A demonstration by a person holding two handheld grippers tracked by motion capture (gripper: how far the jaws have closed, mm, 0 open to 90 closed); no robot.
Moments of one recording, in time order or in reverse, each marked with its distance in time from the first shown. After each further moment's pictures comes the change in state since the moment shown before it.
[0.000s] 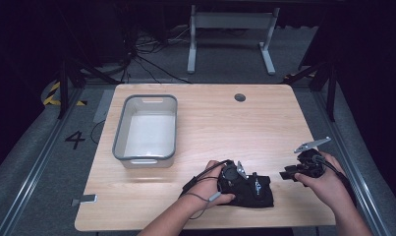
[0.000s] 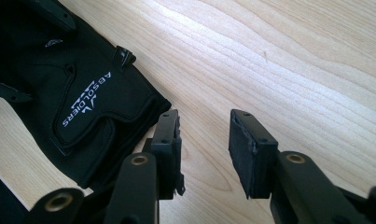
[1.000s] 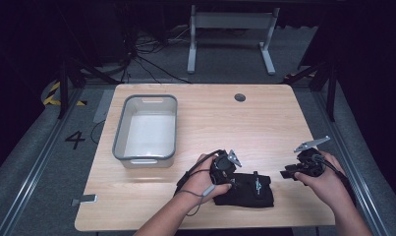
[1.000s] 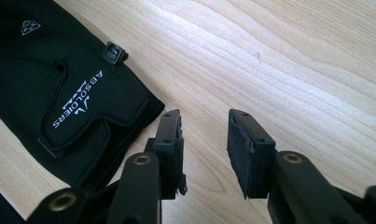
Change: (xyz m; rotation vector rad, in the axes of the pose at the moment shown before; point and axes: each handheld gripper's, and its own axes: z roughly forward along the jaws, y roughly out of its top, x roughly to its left) left arm 0.008 0.004 -0.038 -0.097 0.001 -0.101; right arm -0.002 0.001 0.000 0.007 -0.018 -0.009
